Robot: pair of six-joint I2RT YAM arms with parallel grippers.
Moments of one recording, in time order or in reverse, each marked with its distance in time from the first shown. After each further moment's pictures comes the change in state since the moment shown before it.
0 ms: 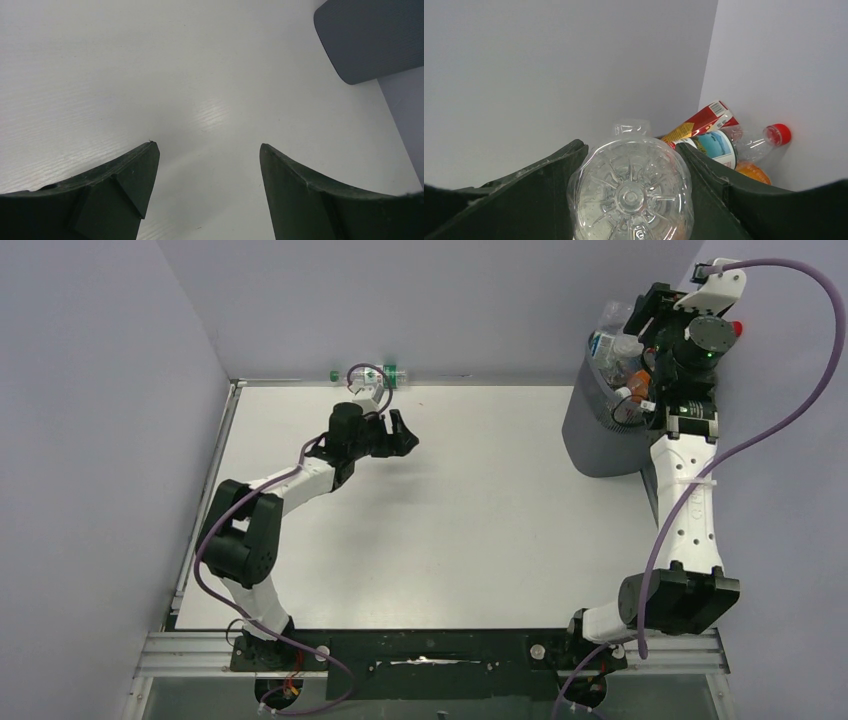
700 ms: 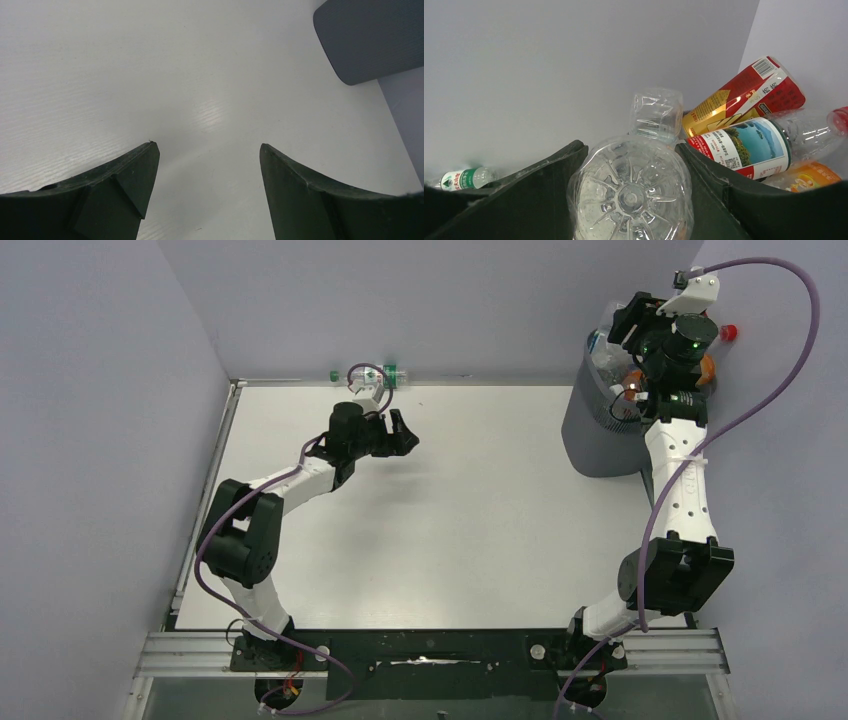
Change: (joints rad) left arm 0.000 0.005 0.010 0.000 0.000 0.003; right arm -0.026 0.128 0.000 -0.025 -0.145 0.085
